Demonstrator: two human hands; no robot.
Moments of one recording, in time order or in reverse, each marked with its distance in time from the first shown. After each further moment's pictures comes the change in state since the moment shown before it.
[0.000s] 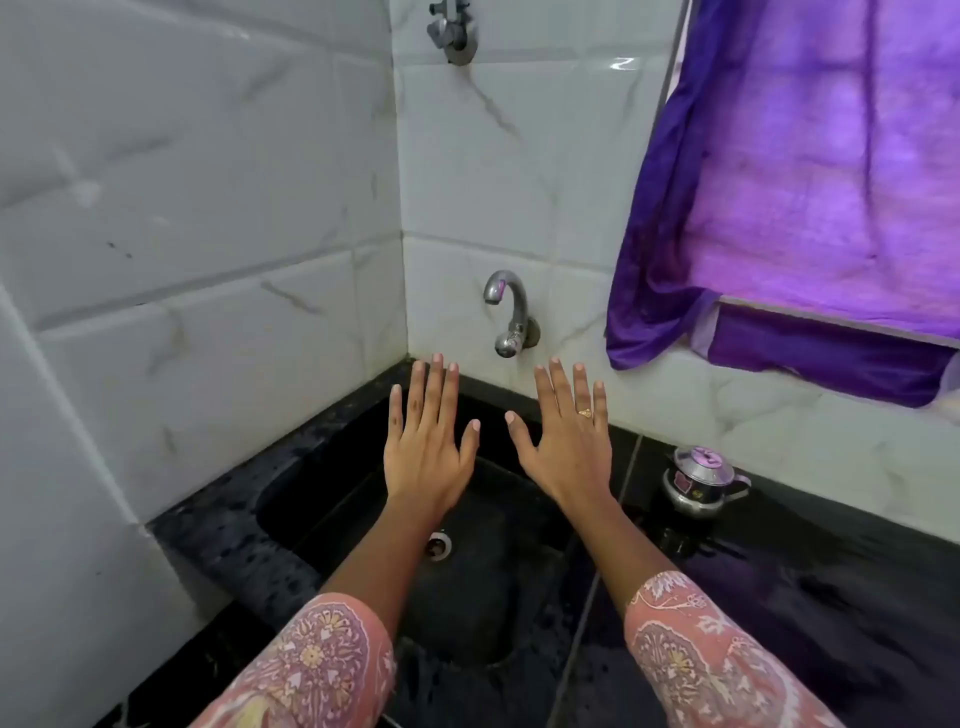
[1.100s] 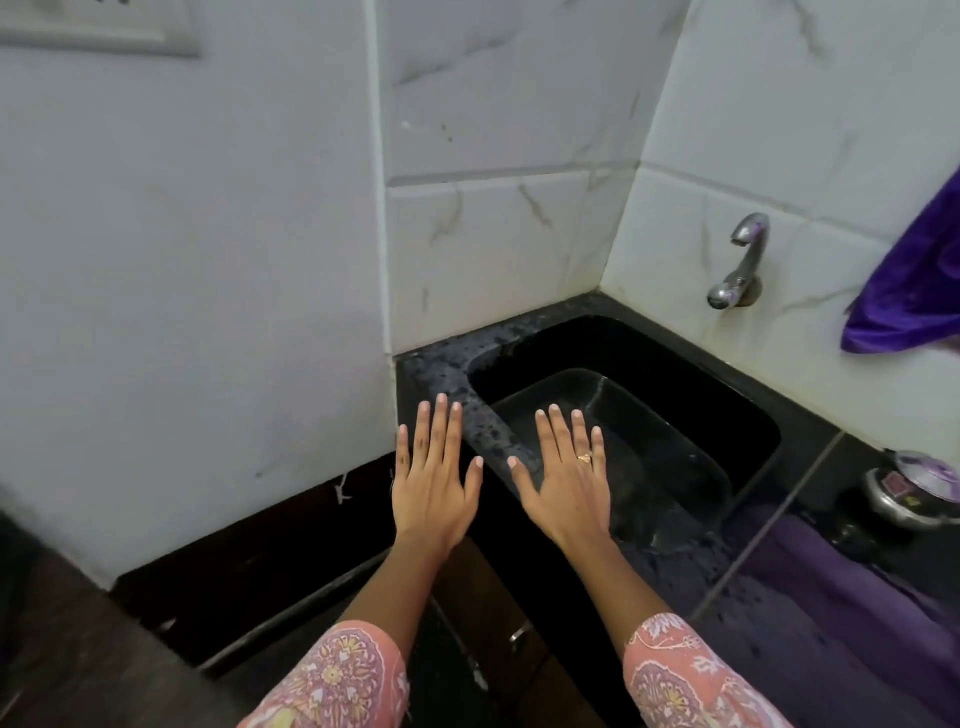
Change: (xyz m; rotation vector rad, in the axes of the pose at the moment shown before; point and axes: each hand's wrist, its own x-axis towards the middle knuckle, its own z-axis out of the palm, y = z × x) left_hand -0.223 -0.121 -0.117 0.258 -0.220 -0.435; right_hand -0.168 -0.173 0.044 0.115 -0.257 -0.331
